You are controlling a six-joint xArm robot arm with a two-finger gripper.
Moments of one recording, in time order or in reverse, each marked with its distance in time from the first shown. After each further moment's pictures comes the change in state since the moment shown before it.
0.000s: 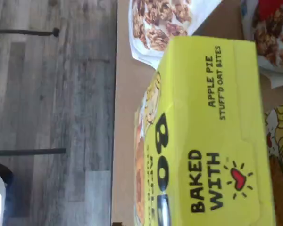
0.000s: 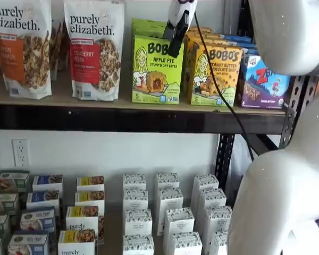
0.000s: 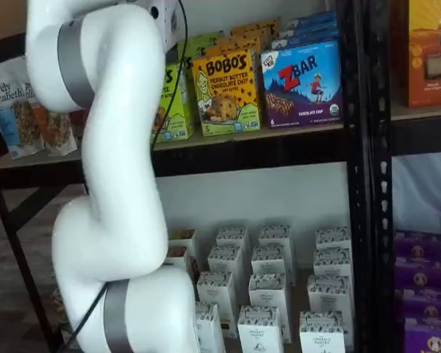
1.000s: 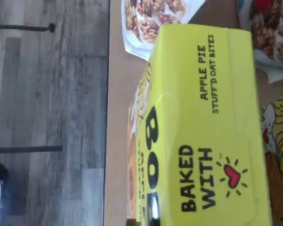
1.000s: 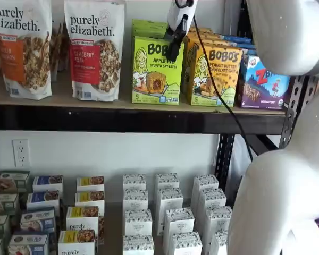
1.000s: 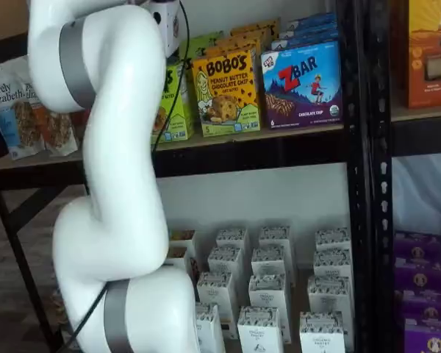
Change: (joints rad) arm -0.001 0.010 0.009 -0.005 -0.018 -0.006
